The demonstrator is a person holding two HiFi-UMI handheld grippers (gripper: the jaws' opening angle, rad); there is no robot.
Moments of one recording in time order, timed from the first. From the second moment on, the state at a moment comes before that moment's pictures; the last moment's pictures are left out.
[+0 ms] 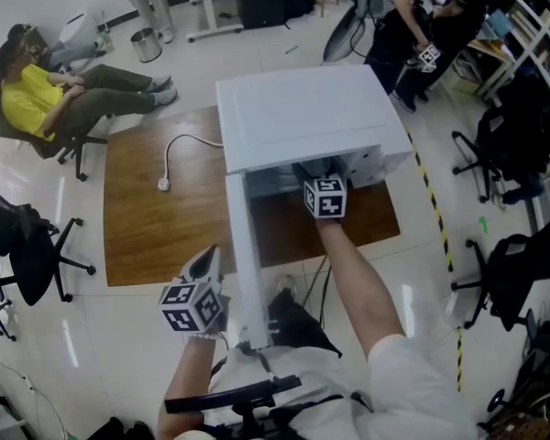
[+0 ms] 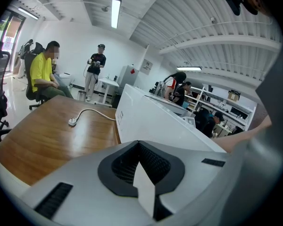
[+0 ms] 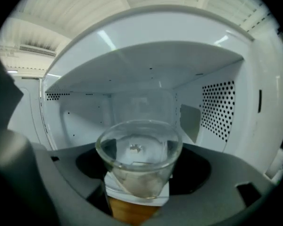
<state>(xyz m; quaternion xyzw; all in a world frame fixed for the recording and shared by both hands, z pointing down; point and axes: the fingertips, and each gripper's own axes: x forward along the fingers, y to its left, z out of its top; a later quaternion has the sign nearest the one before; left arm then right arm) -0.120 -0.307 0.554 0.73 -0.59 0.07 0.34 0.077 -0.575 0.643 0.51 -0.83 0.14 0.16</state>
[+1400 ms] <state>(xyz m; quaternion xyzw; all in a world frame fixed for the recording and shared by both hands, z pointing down) -0.125 -0.233 0.515 0.79 -0.52 0.03 0.31 0.111 -0.338 0.528 0.57 -0.80 0.16 0.07</state>
